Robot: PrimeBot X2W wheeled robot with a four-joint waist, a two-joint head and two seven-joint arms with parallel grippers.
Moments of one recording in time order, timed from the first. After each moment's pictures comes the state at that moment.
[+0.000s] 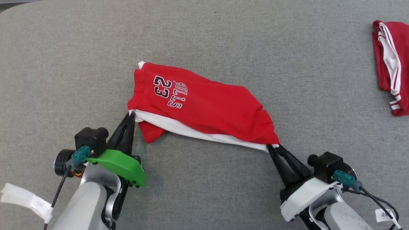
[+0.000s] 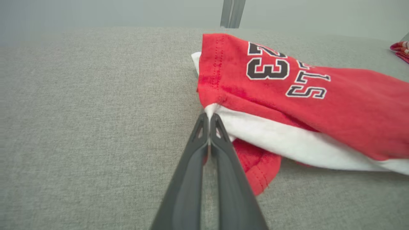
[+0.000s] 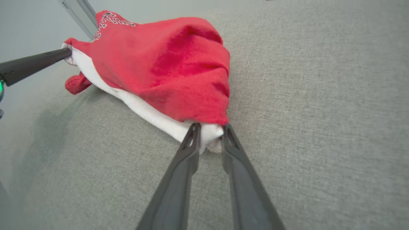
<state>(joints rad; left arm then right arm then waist) -0.31 0.26 -0.39 0.24 -0.48 0.04 -0.05 -0.11 -0.21 0.37 0.14 0.34 0.13 -0.12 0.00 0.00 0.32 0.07</state>
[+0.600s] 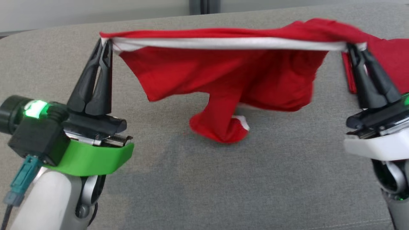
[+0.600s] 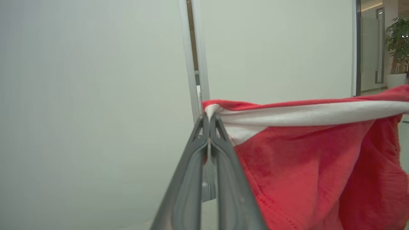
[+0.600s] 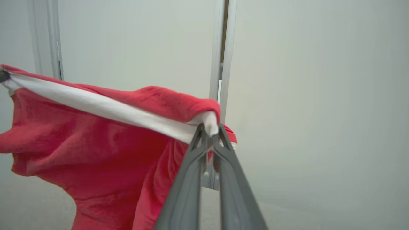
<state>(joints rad) -0.38 0.35 -0.34 -0.31 -0.34 0.12 -0.11 -0.26 -0.31 0.08 -0.33 0.27 0.13 -0.08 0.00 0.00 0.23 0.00</state>
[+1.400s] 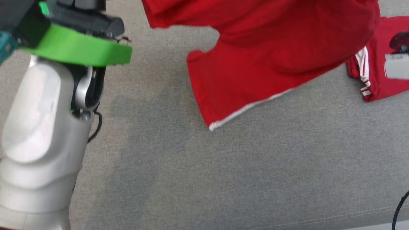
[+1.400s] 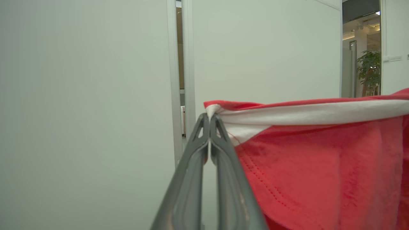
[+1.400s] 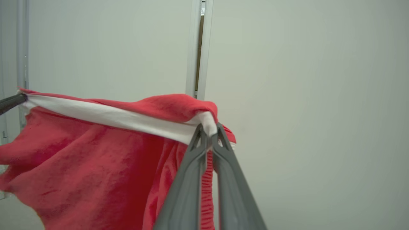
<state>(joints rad) -0.86 0.24 -0.34 0.05 -0.43 0.01 -0.14 -0.62 -0.37 0.01 -0.25 0.38 0.13 0.01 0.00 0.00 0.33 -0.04</state>
